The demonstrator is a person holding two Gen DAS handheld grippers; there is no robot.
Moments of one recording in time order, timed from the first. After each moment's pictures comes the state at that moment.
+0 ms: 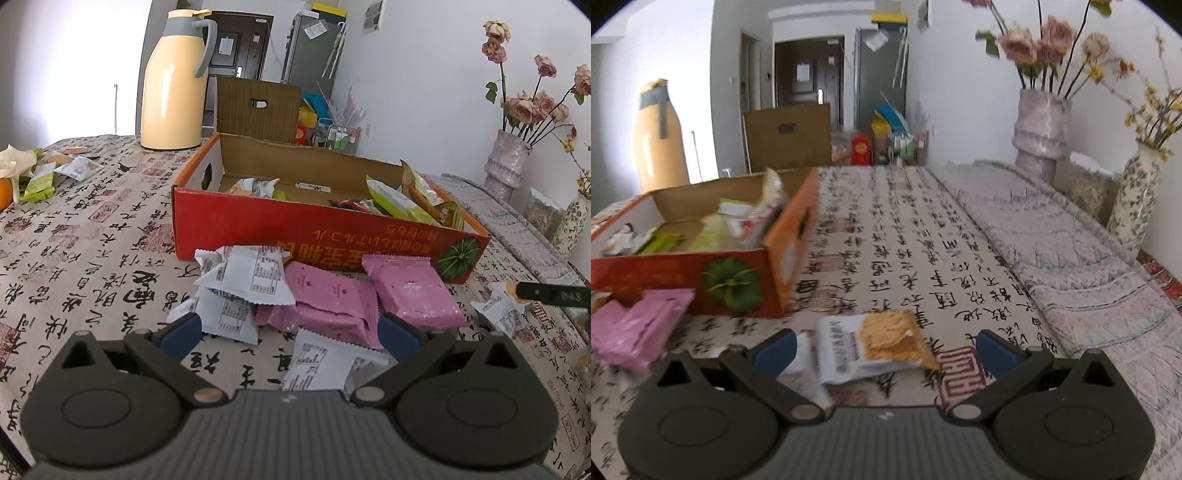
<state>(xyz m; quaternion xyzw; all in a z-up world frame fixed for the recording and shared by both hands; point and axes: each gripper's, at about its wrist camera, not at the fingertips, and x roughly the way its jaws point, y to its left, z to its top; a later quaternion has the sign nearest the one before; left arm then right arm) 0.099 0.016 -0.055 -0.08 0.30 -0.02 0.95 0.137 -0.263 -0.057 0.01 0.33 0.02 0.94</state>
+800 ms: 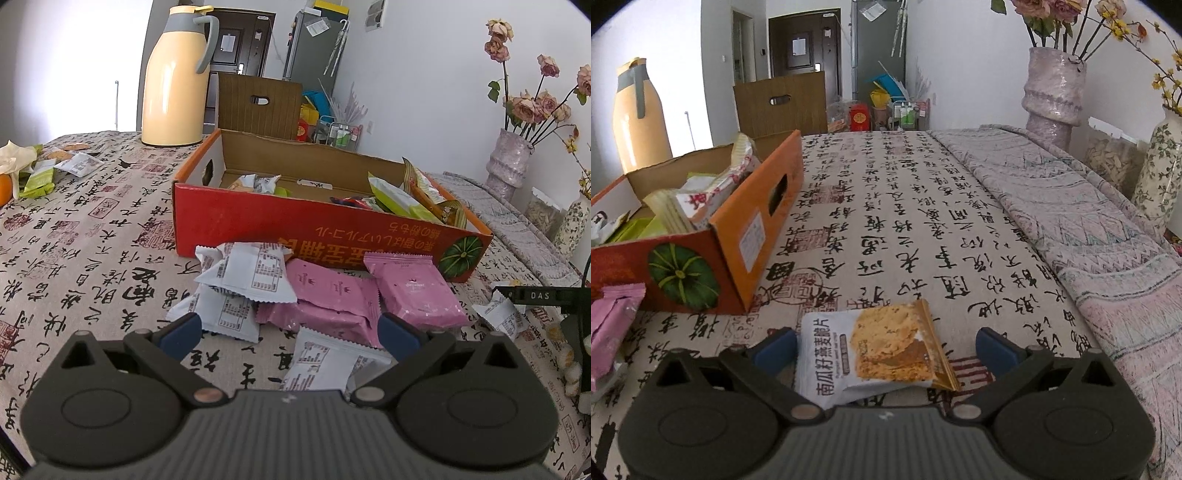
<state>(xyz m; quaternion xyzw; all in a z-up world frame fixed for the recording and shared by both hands) 0.101 0.017 -0.058 -0.08 0.30 -0.02 0.95 0.178 -0.267 -0.089 0.02 0.37 0.02 0.93</state>
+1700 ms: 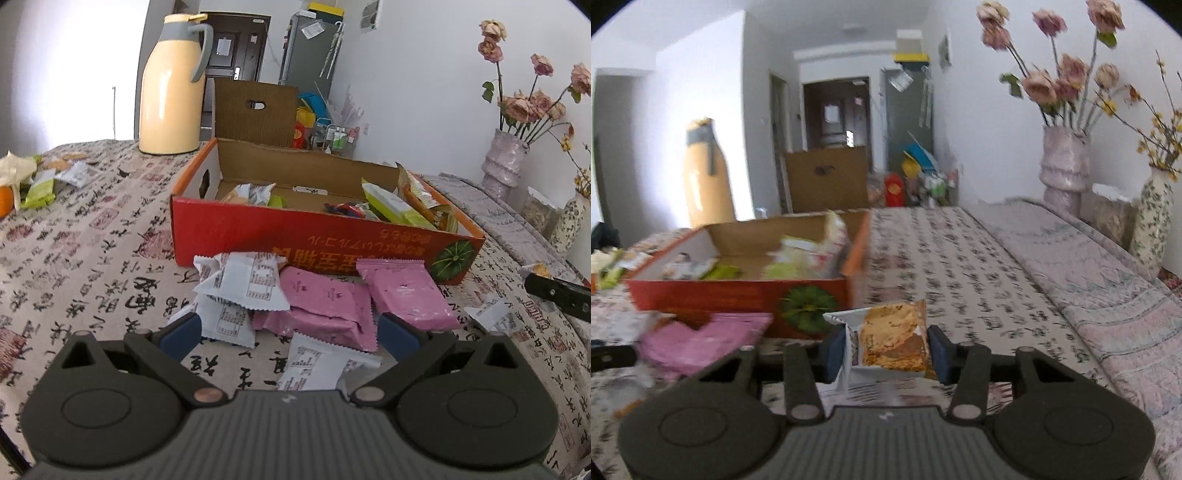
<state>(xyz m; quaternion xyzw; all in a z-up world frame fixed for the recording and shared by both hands) 0.095 0.012 -0.045 -0.07 0.30 -0.02 0.95 0.083 -0.235 -0.037 0.03 0.25 0.08 0.96</state>
